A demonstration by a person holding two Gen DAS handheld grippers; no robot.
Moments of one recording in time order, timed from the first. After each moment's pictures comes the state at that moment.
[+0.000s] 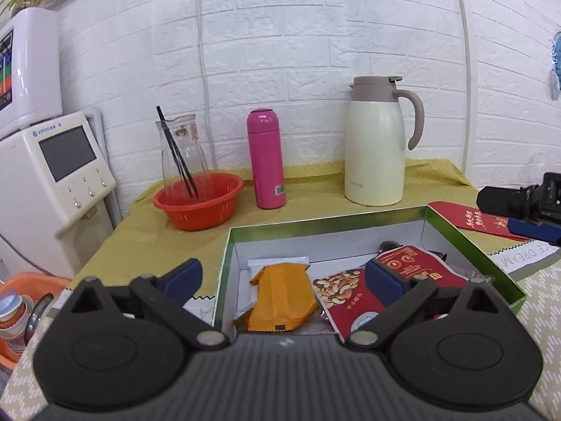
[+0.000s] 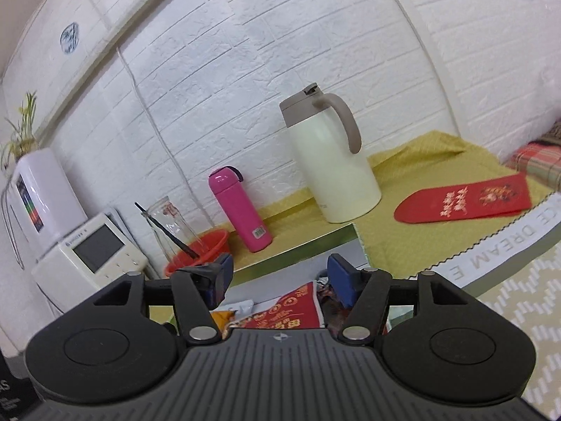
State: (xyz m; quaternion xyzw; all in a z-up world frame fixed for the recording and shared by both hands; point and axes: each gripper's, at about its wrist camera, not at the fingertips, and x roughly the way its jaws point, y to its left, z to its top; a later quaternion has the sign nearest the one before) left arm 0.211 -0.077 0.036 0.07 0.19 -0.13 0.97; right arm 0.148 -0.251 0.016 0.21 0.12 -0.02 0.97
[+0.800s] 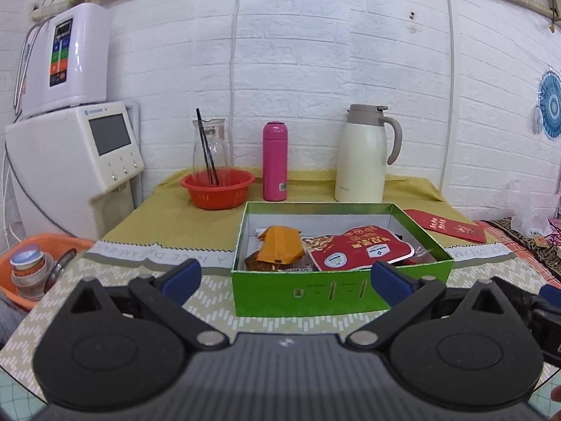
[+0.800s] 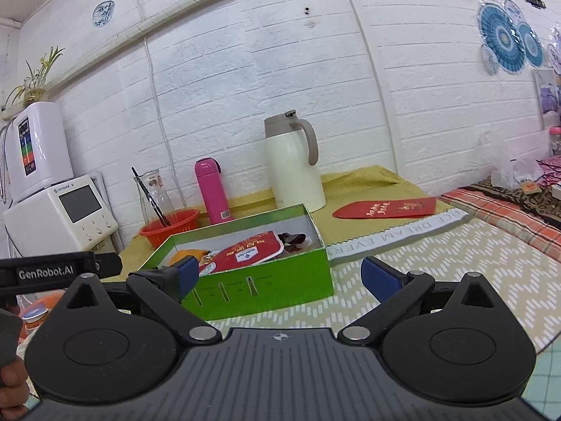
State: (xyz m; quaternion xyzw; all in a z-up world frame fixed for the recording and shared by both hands) left arm 0.078 -0.029 0.039 0.01 0.17 -0.12 0.98; right arm 0.001 -0.194 -0.014 0.12 0.08 -0.10 0.98
